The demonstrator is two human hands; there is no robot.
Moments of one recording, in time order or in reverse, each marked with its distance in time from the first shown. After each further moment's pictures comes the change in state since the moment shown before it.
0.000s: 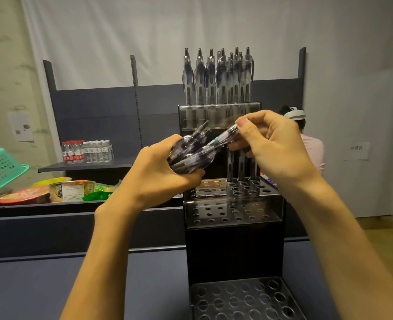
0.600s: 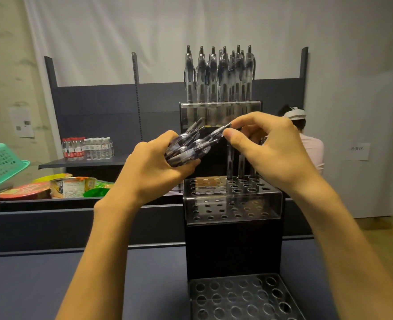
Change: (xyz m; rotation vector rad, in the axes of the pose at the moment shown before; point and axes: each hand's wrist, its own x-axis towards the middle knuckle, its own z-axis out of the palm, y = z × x) left_hand -0.001 -0.009 -0.002 0.155 0.080 -0.047; right_hand 0.001 0.005 -0.006 -0.397 -0.067 -0.189
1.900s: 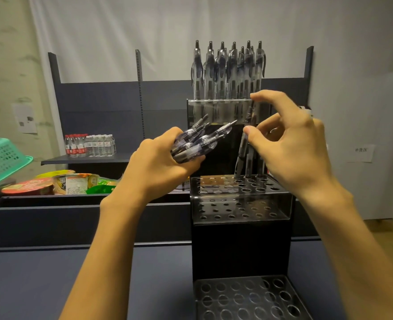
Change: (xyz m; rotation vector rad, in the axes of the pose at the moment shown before) left_hand 0.002 -0.005 0.003 0.025 0.033 -0.054; right_hand -0.004 -0.004 -0.004 -0.244 0.153 -0.093
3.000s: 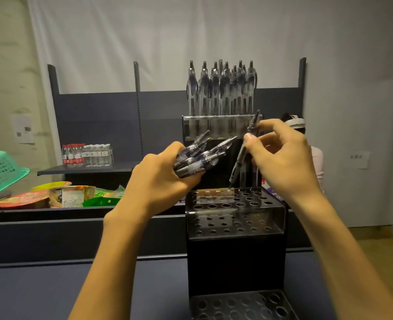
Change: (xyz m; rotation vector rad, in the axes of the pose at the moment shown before) left_hand 0.004 0.000 0.008 0.045 0.024 0.055; right_hand 0.004 0.009 0.005 0.245 0.007 0.245
